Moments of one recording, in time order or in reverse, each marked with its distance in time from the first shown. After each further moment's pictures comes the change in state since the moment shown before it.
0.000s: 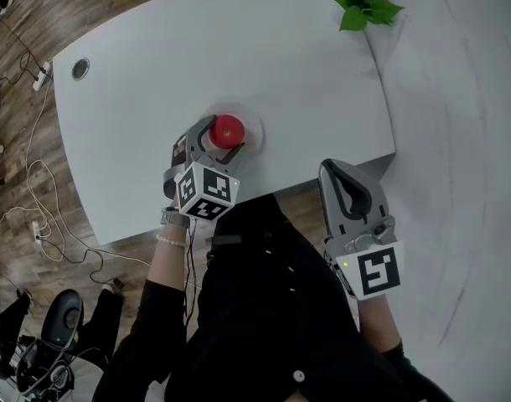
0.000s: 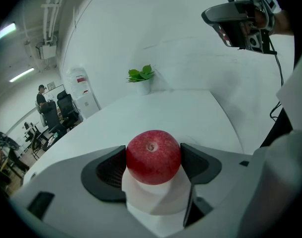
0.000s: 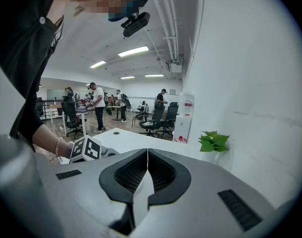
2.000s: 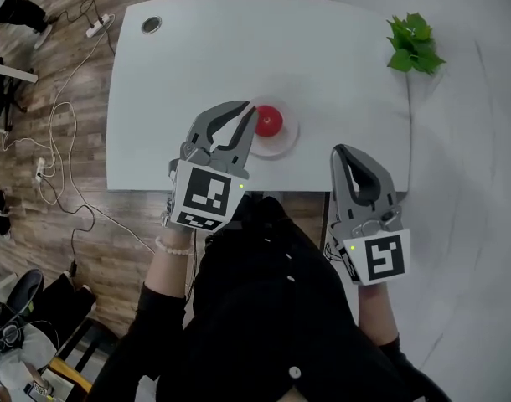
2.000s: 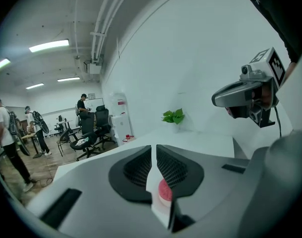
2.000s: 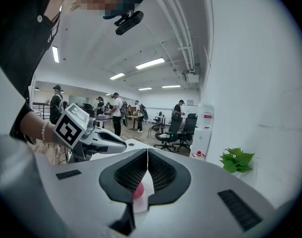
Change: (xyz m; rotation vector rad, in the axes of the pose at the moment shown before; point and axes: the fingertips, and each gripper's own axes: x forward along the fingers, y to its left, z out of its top) left arm -0.151 0.055 0.099 -0.192 -0.325 0.323; right arm 0.012 0.027 0.040 -0.085 -0.159 0.189
